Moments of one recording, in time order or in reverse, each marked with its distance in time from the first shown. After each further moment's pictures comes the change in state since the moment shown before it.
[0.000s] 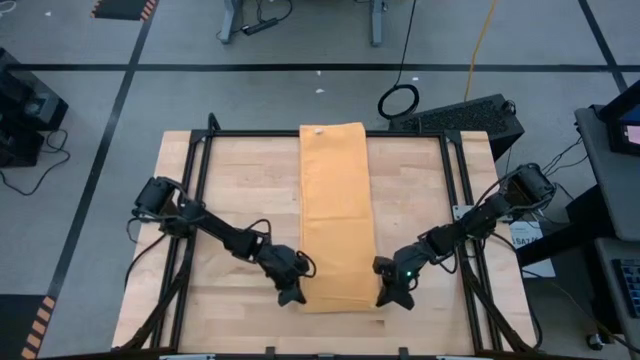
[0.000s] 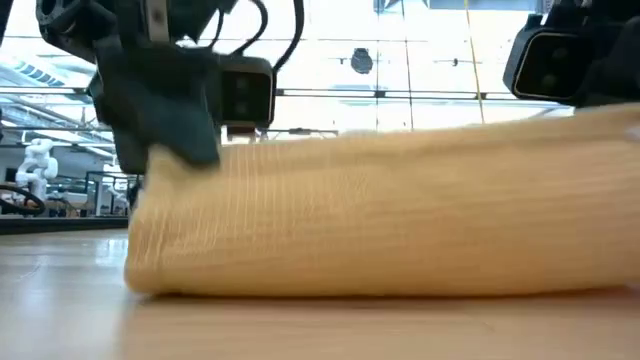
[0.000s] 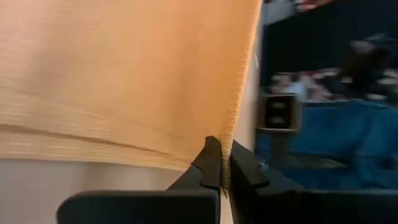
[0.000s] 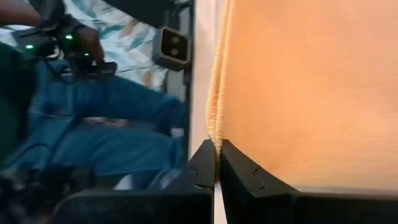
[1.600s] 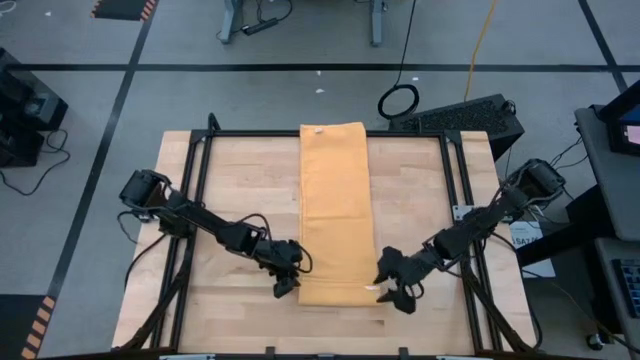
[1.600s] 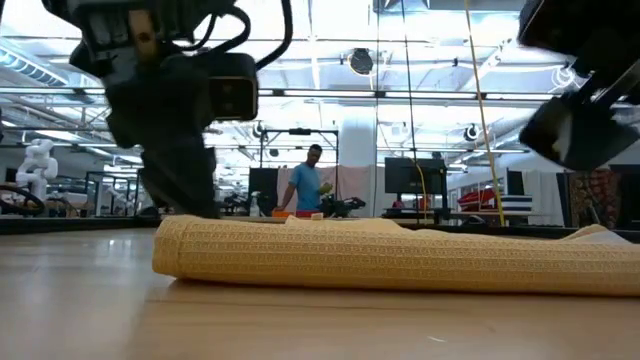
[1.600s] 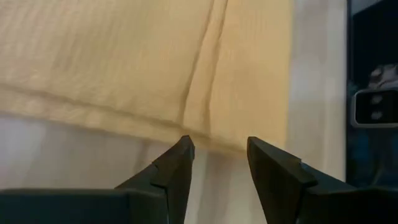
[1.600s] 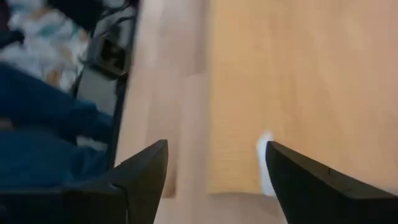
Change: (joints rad) left arm 0.021 -0.136 0.002 -0.355 -0.247 0.252; right arm 0.094 -0.123 0.130 -0.436 0.361 -0.258
